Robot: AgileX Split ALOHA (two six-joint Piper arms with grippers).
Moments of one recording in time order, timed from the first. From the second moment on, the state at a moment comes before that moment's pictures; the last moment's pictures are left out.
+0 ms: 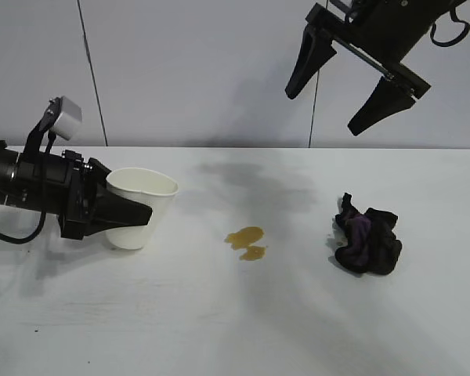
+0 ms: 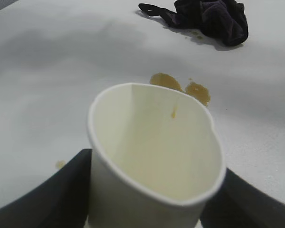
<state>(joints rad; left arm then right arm) -0.06 2.20 -1.05 -1.70 1.01 2.60 0.09 2.06 -1.81 0.54 1.21 -0.21</state>
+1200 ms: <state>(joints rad) -0.06 2.19 -1.13 -1.70 1.10 2.45 0.09 2.06 -1.81 0.54 1.21 -0.21</state>
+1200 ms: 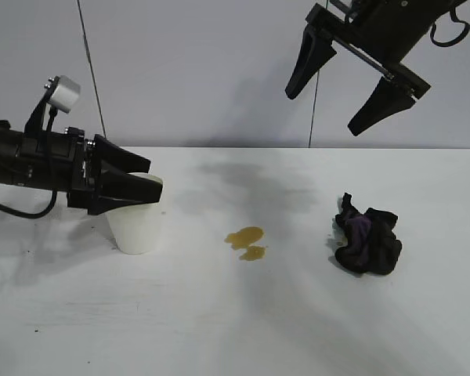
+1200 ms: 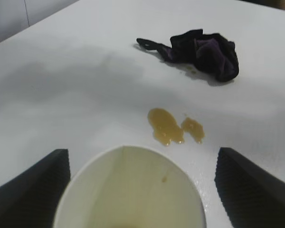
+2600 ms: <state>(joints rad) -0.06 1.81 -1.40 -1.14 1.05 0.39 0.09 2.06 -1.81 0.54 1.21 -0.30</state>
